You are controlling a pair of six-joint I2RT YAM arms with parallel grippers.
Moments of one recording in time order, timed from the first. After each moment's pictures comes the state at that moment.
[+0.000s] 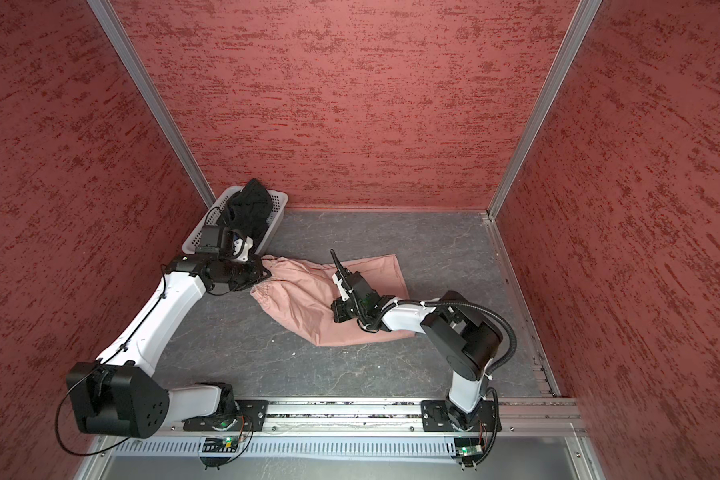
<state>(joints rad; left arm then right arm) -0.07 1.32 1.23 -0.93 0.31 -0.42 0.79 1.79 0.91 0.13 -0.24 0.52</state>
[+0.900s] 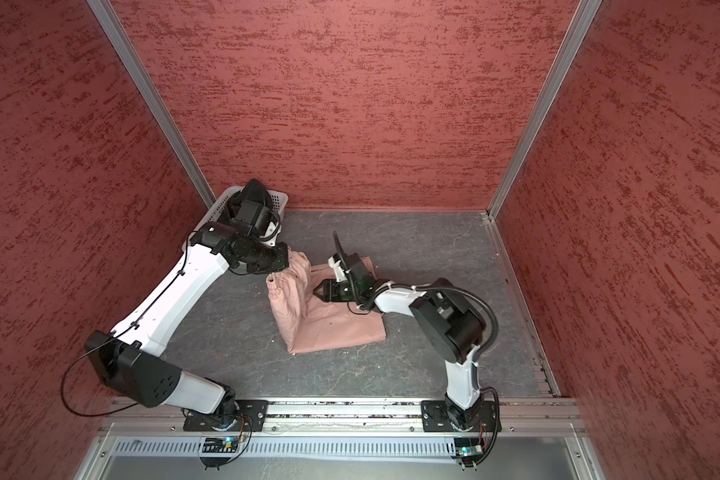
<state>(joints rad) -0.37 1.53 1.62 -1.19 0.07 -0.44 0.66 1.82 1.04 0.16 -0.41 0.71</state>
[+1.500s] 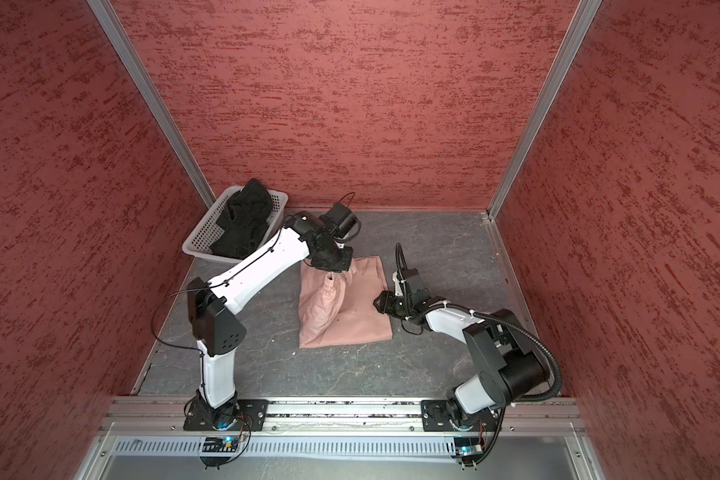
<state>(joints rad) -0.75 2.02 2.07 -1.28 -0.07 -0.50 0.40 1.47 0.61 0.00 -0.33 0.70</state>
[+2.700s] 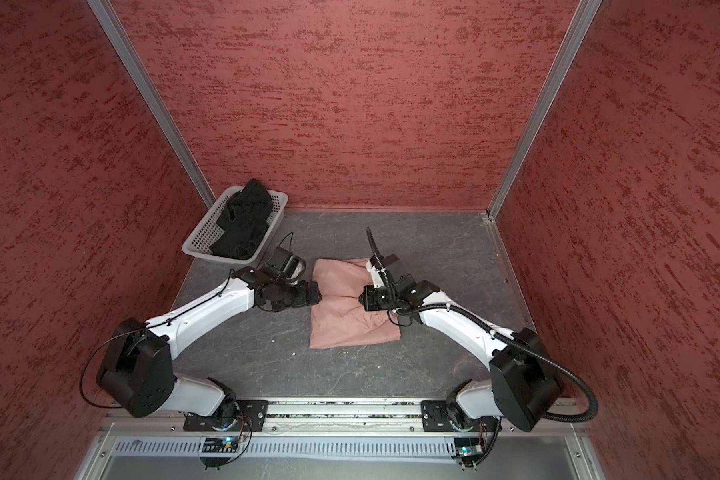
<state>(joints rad) -0.49 1.43 1.00 -0.66 0.13 -0.62 0.68 1.46 0.97 -0.36 -0.29 0.55</state>
